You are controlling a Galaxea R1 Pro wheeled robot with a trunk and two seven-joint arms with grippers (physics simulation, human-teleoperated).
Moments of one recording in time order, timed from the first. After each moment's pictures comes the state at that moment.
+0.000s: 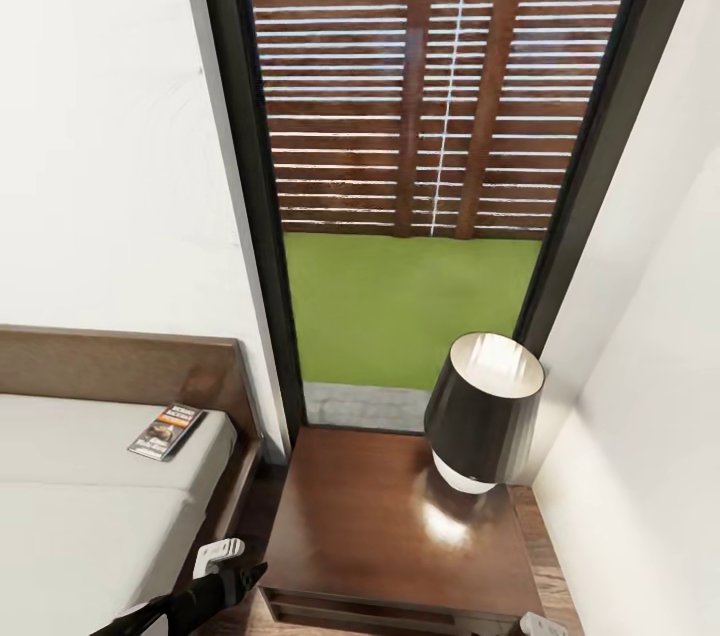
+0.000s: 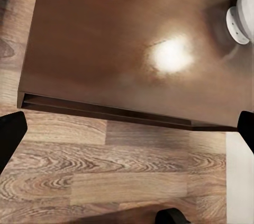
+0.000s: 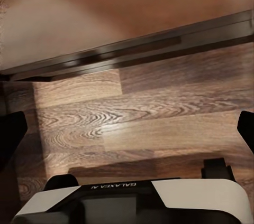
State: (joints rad) left arm -0.56 0.12 0.59 -0.02 -0.30 -0.09 -0.57; right arm -0.43 -0.11 -0.27 -0.05 -0.08 -0.03 0.38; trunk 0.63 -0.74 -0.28
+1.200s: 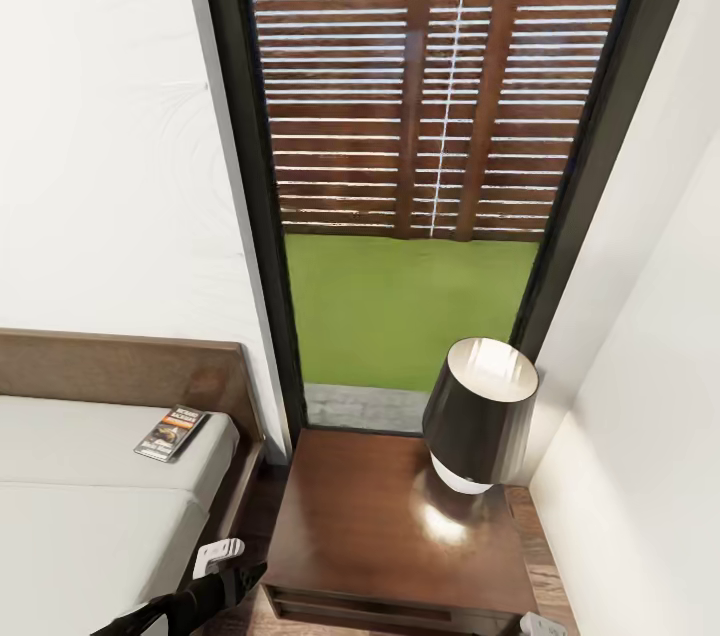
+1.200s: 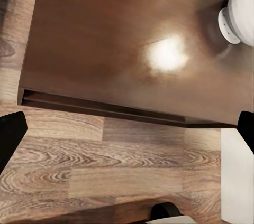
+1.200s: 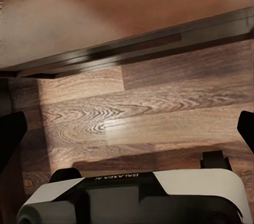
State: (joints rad) left arm -0.56 0.12 0.59 -0.02 -0.29 -0.09 -0.57; right arm -0.43 -0.11 -0.27 -0.05 -0.08 -0.03 0.38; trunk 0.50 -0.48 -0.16
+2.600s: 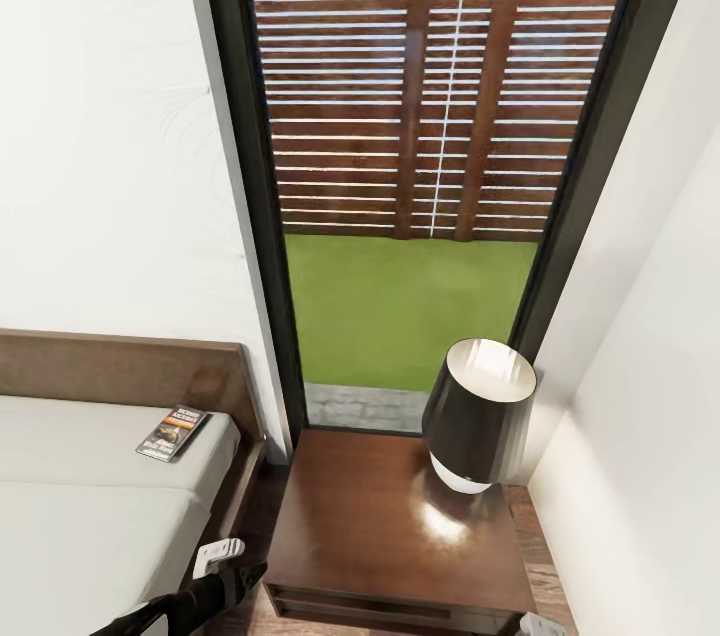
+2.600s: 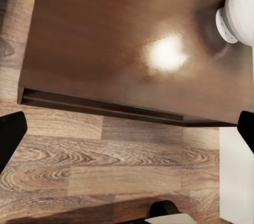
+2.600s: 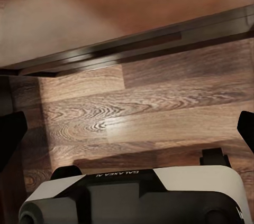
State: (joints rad) left arm -0.56 0.12 0.59 -0.02 -0.30 -0.09 -0.58; right arm -0.43 -0.11 -0.27 -0.05 -0.08 -0.03 0.38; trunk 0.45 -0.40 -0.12
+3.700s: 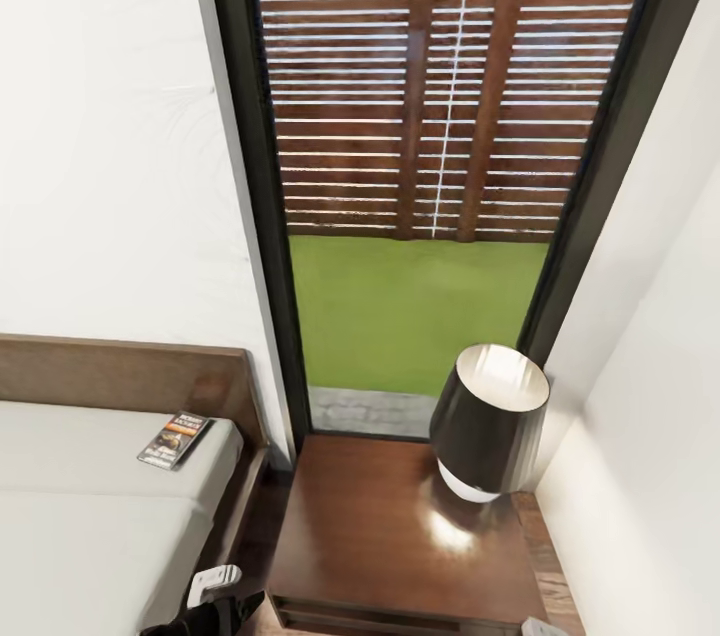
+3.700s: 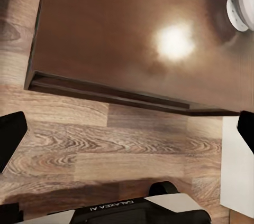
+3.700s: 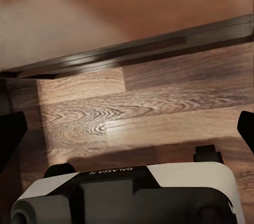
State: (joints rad) left arm -0.51 0.13 0.59 -0.02 -0.30 -0.09 -0.58; right arm -0.42 -0.11 -0.26 -0.04 -0.08 -0.04 0.36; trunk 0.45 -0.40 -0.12
